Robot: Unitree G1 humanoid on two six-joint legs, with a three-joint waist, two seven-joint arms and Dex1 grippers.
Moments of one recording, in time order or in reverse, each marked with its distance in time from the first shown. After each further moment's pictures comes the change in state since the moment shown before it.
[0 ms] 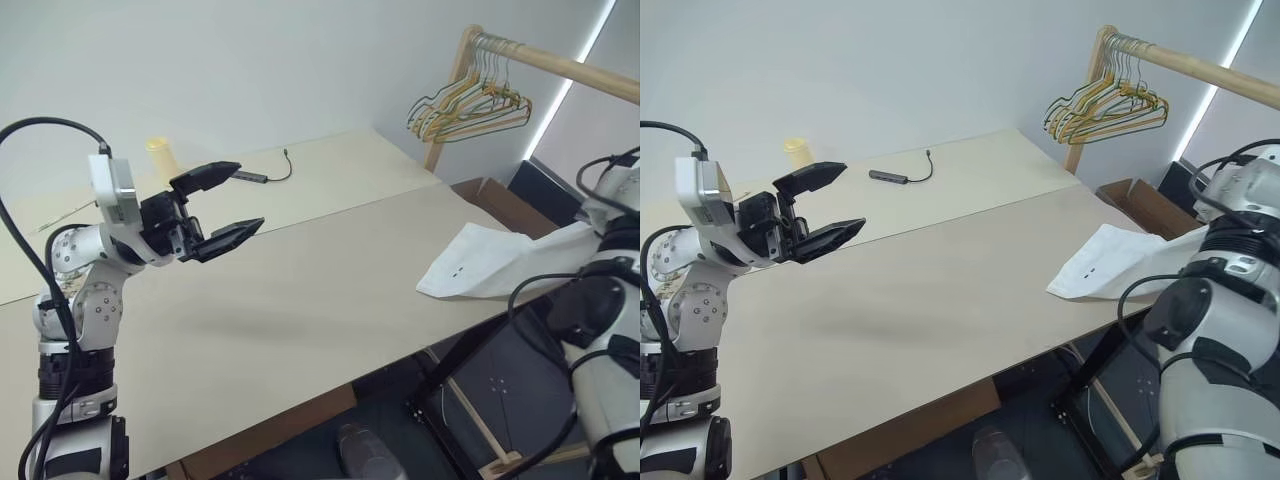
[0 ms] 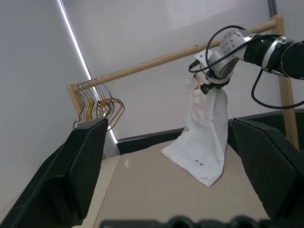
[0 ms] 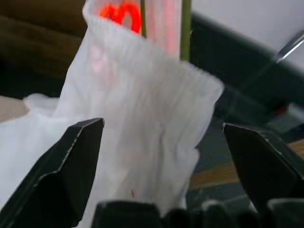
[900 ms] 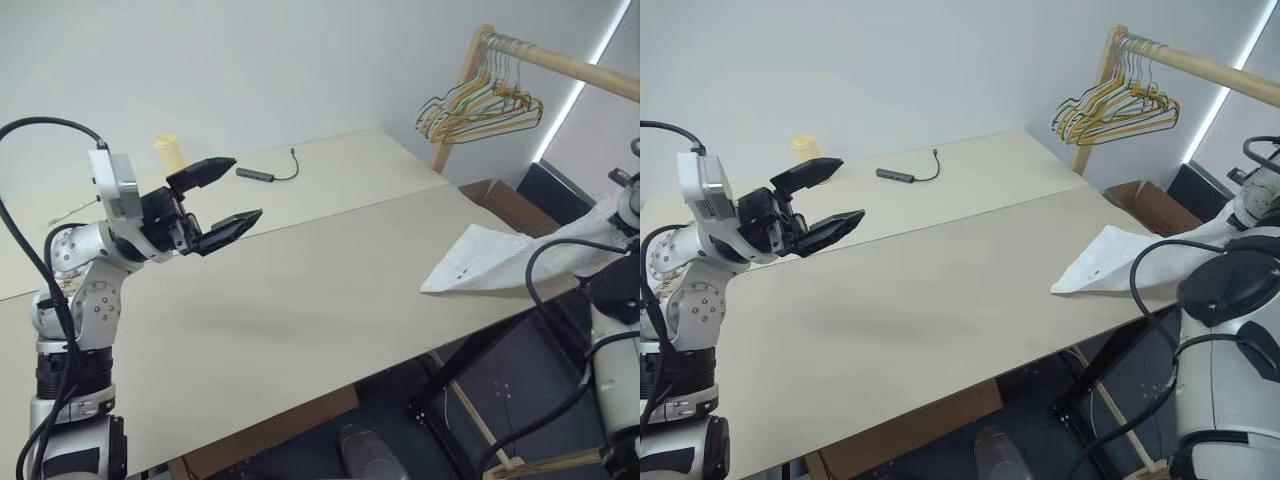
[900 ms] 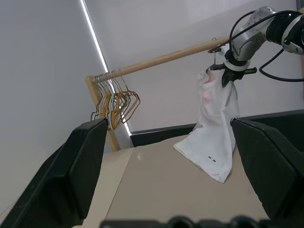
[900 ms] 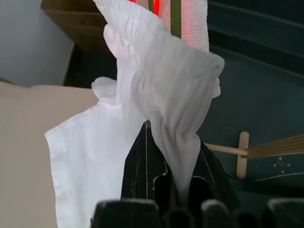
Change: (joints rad) left arm 0.000 0.009 -0.002 -0.002 0.011 0.015 0.059; right arm -0.180 -0.141 -0.389 0.244 0.047 0.039 0.091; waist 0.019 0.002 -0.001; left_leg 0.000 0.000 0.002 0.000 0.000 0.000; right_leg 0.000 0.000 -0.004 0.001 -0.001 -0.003
